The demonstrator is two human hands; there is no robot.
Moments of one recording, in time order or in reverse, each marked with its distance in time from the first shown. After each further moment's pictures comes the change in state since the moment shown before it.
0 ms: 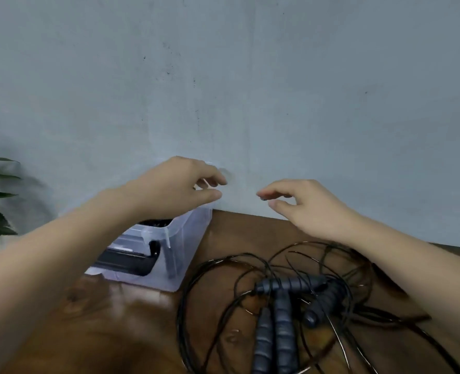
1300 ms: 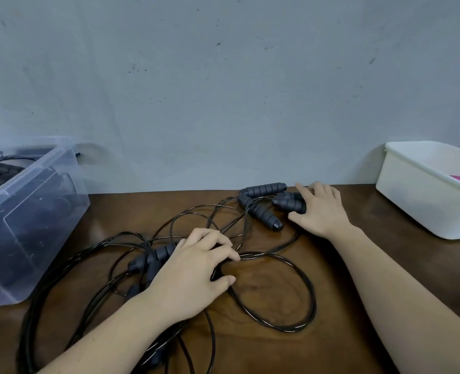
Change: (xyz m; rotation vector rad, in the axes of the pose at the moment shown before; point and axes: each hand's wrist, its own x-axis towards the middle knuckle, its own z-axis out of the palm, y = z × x) left_hand -0.011 0.188 0.253 -0.147 -0.126 0.300; right_hand -0.209 0.285 -0.047 -0.679 0.146 0.685
